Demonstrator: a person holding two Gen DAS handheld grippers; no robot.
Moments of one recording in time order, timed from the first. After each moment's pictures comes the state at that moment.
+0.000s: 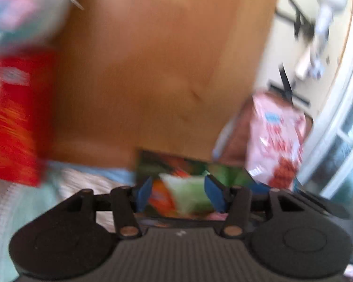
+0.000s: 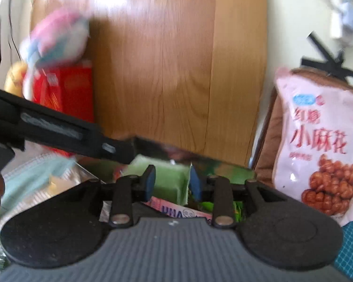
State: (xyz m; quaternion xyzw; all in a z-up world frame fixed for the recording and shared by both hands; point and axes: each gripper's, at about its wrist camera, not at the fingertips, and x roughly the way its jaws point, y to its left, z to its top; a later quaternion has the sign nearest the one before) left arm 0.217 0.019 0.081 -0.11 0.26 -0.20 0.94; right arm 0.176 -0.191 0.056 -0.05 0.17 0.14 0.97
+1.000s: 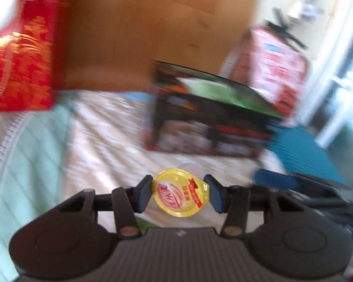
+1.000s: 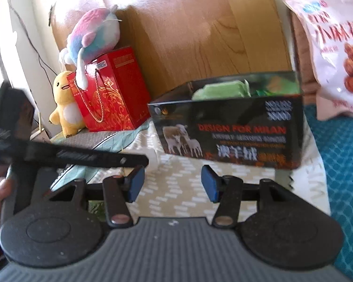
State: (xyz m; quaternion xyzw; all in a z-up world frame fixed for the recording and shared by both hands) left arm 0.164 0.027 0.006 -0.07 0.36 -0.26 0.89; right arm 0.120 -0.187 0.005 0.11 0.26 0.23 0.93
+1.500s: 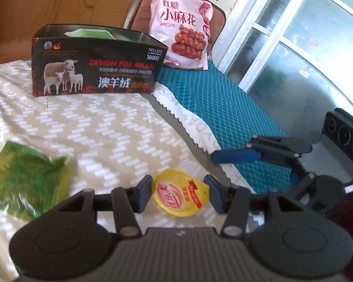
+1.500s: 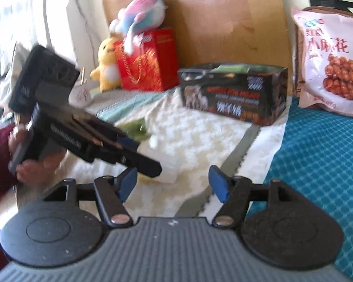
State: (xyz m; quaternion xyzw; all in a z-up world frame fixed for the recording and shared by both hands) left arm 0.083 -0.030 -0.007 -0.03 0.40 -0.41 0.82; right arm 0.011 -0.238 0.007 0.01 0.28 0.32 0.91
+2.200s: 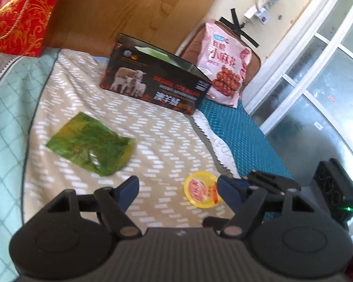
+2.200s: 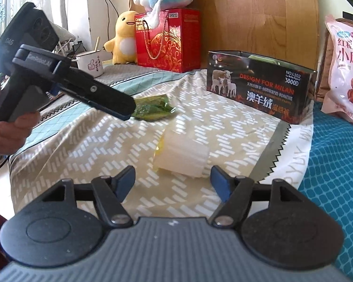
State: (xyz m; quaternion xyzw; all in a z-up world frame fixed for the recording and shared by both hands) left arm 0.055 0.043 0.006 -0.15 0.38 -0.33 0.85; right arm 0.002 -0.192 -0.004 -0.06 0.29 0.32 0.90
